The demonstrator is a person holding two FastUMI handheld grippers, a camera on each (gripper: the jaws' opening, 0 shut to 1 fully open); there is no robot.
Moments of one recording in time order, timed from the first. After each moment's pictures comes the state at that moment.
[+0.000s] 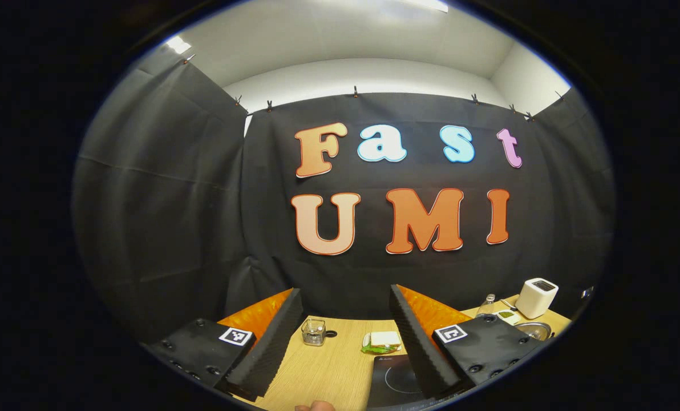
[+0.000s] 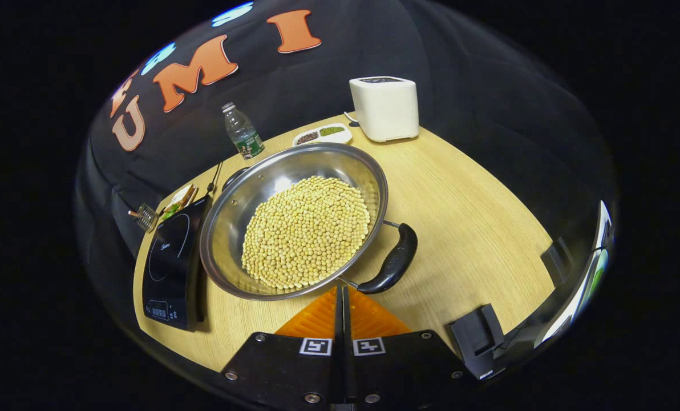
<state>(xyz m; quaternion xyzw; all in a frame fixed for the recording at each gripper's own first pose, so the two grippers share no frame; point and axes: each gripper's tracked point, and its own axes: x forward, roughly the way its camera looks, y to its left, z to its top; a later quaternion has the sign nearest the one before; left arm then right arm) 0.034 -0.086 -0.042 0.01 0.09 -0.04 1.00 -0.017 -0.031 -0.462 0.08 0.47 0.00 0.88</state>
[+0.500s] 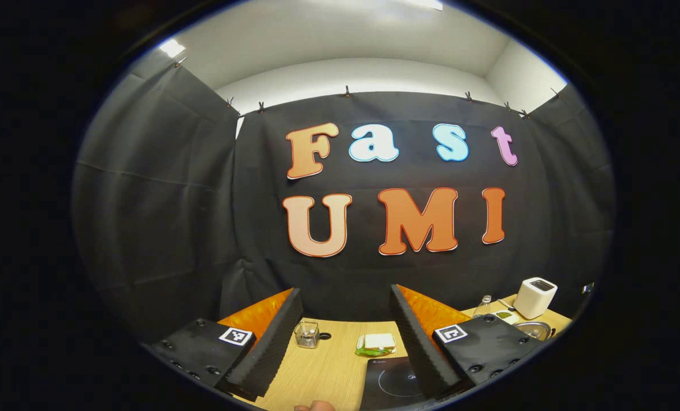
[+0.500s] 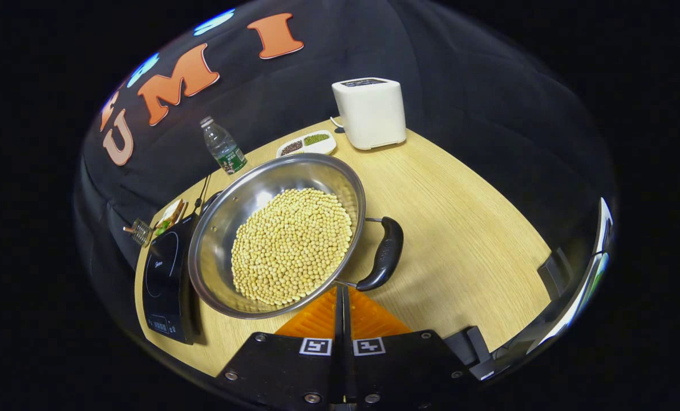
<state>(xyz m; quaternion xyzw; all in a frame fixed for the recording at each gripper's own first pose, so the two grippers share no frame) 0.043 -0.112 -0.041 0.01 0.09 -0.05 0.99 0.011 -0.053 -0.464 0.10 0.47 -0.02 0.88</state>
